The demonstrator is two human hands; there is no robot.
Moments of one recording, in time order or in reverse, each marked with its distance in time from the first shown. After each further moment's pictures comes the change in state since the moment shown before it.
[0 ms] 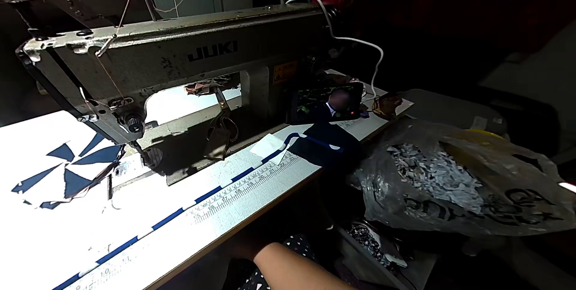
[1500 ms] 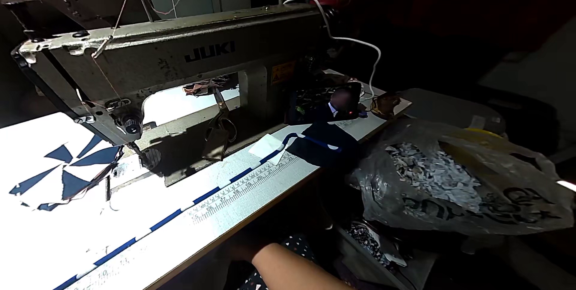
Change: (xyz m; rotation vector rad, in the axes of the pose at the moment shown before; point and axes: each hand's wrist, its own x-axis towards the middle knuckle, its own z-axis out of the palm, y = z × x) left_hand 0.007 -0.016 0.005 0.043 0.016 -0.015; right_hand -0.002 -0.003 -0.001 -0.053 -0.031 0.041
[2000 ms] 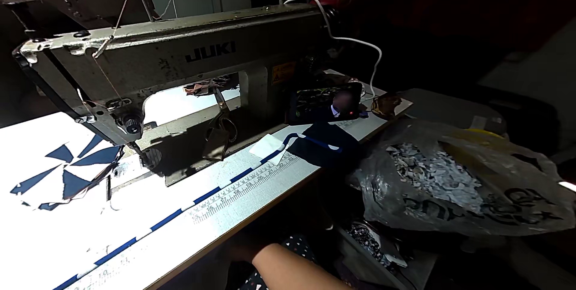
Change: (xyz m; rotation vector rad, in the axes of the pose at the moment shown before) left_hand -0.006 0.021 -0.004 -0.203 0.023 -0.125; right_hand 0.000 0.000 0.001 0.016 -0.021 -0.007
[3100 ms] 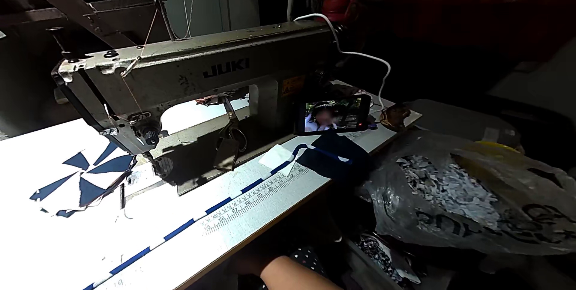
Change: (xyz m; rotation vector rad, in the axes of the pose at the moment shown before) left_hand -0.009 0.024 0.002 0.175 -0.068 0.015; right_hand 0.014 0.004 0.008 -0.056 -0.071 -0.013
